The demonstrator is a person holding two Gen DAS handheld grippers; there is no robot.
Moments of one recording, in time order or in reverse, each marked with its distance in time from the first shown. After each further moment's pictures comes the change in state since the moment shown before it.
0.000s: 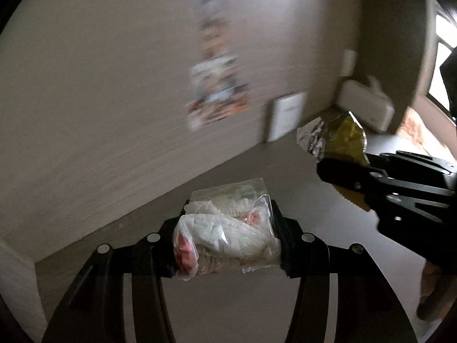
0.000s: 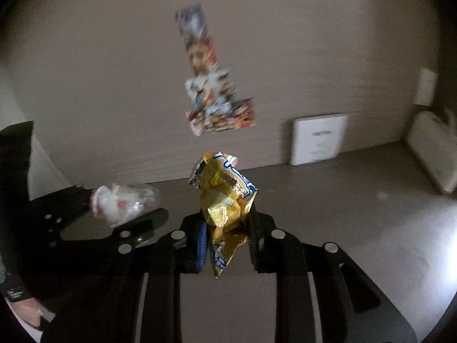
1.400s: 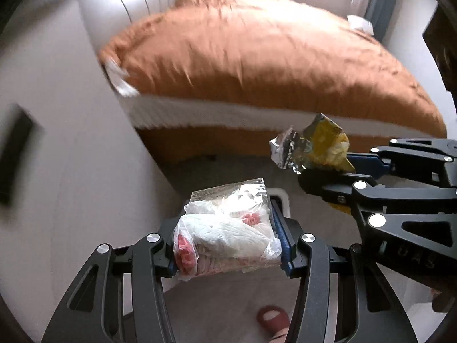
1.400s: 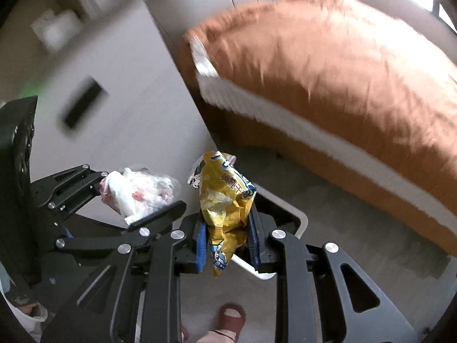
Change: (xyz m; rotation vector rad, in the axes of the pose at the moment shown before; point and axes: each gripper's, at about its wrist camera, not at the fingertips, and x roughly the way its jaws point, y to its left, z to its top) left arm 0.170 -0.617 -0.223 0.742 0.275 -0.599; right arm -0.140 -0.433 -0.432 0.712 0.201 -0.508
